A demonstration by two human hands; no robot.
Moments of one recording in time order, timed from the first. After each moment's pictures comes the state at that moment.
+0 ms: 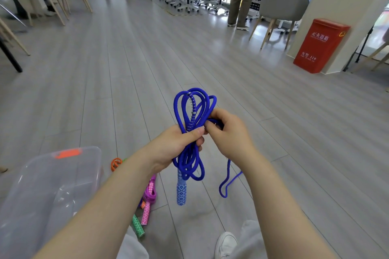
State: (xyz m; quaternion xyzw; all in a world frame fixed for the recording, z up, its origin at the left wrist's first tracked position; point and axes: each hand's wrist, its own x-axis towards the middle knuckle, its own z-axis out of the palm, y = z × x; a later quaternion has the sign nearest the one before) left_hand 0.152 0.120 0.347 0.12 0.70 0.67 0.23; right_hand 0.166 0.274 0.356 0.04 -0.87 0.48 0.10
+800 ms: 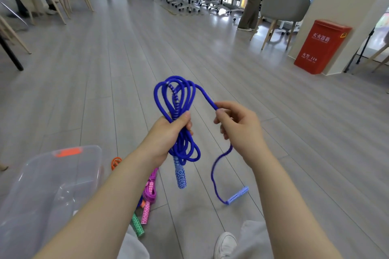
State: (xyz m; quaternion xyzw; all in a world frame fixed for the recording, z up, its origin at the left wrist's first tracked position) left_hand 0.143 0.116 0.350 0.01 0.68 0.73 0.10; right_hand 0.165 0.282 0.366 -0.03 -0.79 0.60 0.13
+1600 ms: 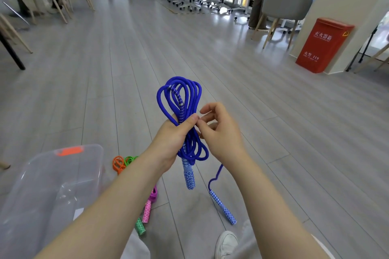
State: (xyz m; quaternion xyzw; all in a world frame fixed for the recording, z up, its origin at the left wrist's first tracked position) left_hand 0.149 0.129 0.341 -0.02 0.66 0.74 0.09; right_hand 0.165 0.251 0.350 0.01 -0.83 0.54 0.11
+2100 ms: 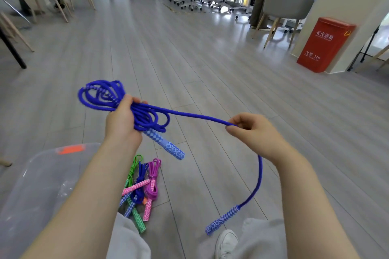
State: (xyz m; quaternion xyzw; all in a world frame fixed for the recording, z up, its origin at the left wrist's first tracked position) left_hand 0.104 0.057 0.346 -0.19 0.41 0.89 -0.10; right_hand 0.174 0.325 0.367 -0.02 -0.90 0.45 0.00
